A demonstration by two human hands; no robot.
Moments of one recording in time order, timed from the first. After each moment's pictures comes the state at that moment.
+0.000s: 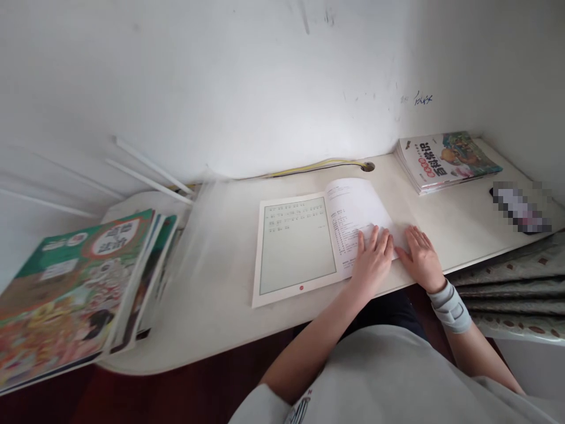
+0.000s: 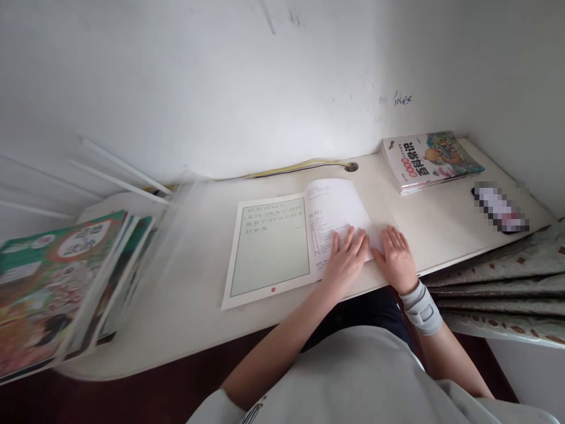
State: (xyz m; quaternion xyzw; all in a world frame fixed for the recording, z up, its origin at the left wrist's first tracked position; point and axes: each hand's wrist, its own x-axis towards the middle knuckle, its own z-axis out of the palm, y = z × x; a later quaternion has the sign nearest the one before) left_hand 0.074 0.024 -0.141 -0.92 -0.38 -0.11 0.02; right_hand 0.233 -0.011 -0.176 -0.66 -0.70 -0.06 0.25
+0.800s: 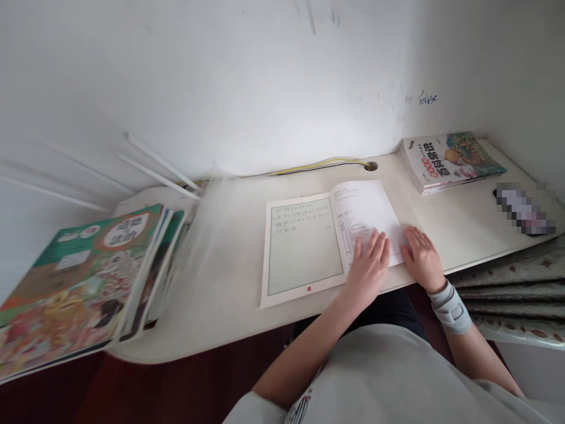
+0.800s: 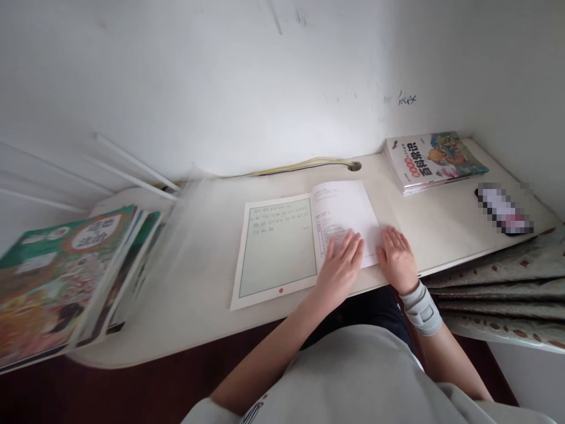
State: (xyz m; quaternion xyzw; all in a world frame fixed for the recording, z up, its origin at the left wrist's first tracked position) left_hand 0.054 0.009 -0.136 -0.93 -0.36 -0.09 0.05; right_hand 0.229 -0.012 -0.170 -0.66 -0.70 -0.05 0.26
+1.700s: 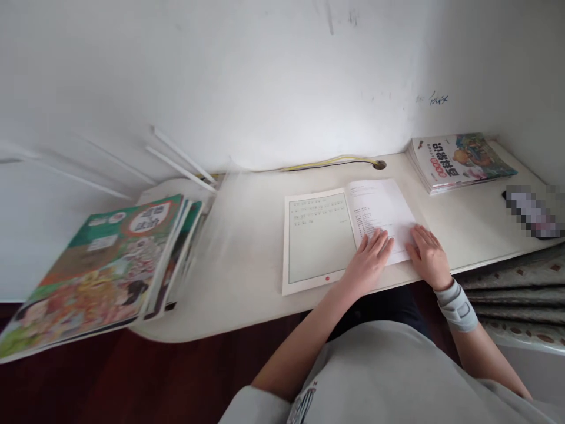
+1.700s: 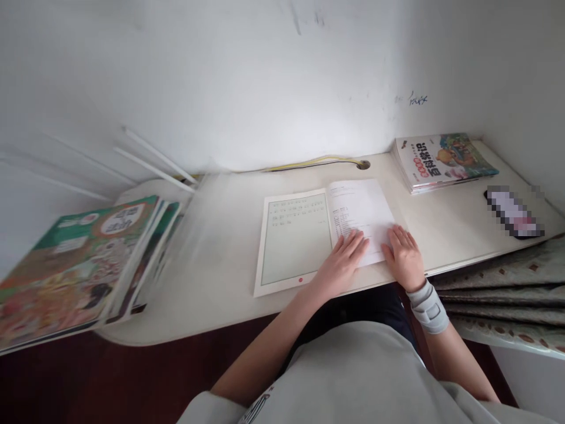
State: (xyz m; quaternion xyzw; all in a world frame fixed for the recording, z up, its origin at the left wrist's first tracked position) left_hand 0.034 0.018 -0.139 -0.94 -0.32 -0.10 -0.05; right_hand 0.234 -0.013 -0.173 -0.65 -0.71 -0.06 0.26
